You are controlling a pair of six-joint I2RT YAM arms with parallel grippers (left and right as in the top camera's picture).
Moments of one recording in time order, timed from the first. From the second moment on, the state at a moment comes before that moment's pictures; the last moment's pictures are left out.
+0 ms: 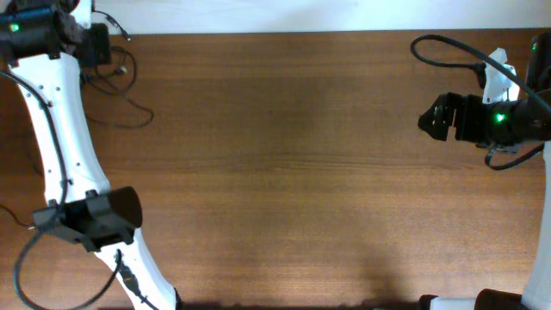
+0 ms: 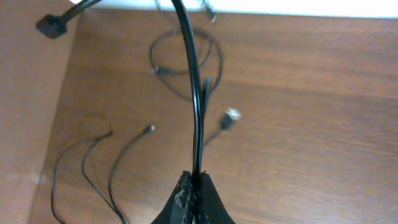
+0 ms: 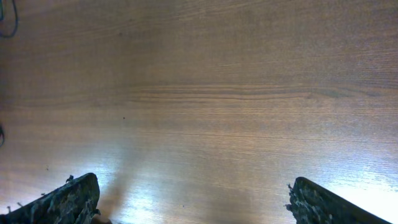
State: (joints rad) left arm 0.24 2.13 2.57 -1.39 -0.12 0.17; right arm -0.16 1.54 1.93 -1.58 -0.36 0.02
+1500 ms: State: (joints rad) left arm 0.41 1.44 1.92 -0.89 0.37 0.16; right arm -0.16 1.17 1.93 -1.69 -0.33 -0.06
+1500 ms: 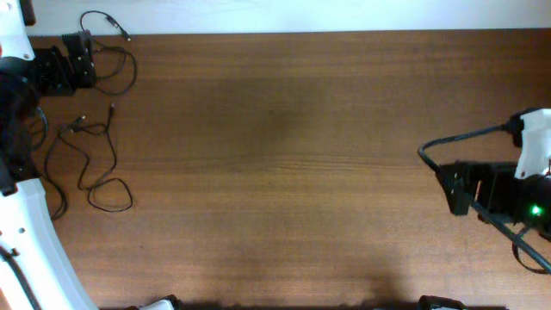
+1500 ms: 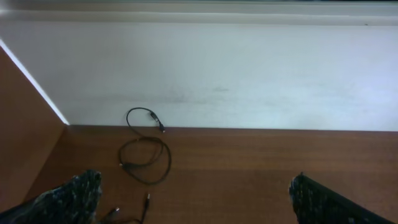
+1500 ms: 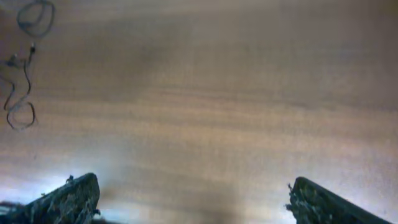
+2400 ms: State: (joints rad) left arm 0.41 1.44 1.92 -0.89 0.37 0.16; right arm -0.04 0.13 0.22 -0.04 -0.29 -0.08
